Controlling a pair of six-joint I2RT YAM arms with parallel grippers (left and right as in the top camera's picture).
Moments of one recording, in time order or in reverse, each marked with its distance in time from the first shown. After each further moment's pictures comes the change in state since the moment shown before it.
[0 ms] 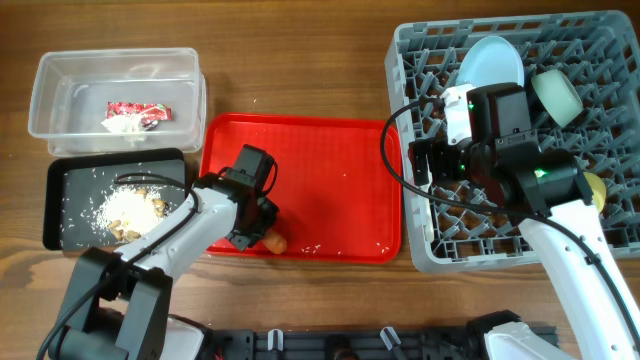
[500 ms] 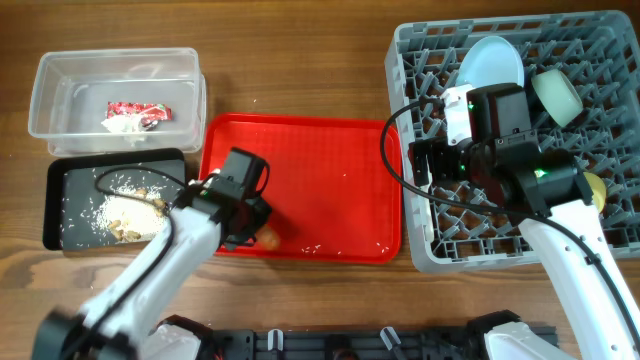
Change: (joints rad) left arm 0.000 -0.204 -0.013 -0.049 -0.060 0.092; right arm 0.000 0.000 0.000 -0.004 -0.003 0.000
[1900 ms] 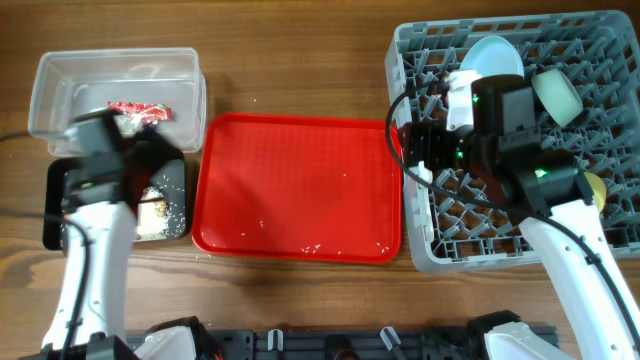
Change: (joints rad) left arm 0.605 -0.041 0.128 0.269 0.014 0.621; right arm -0.009 0.000 -0.001 0.148 -0.095 0.165
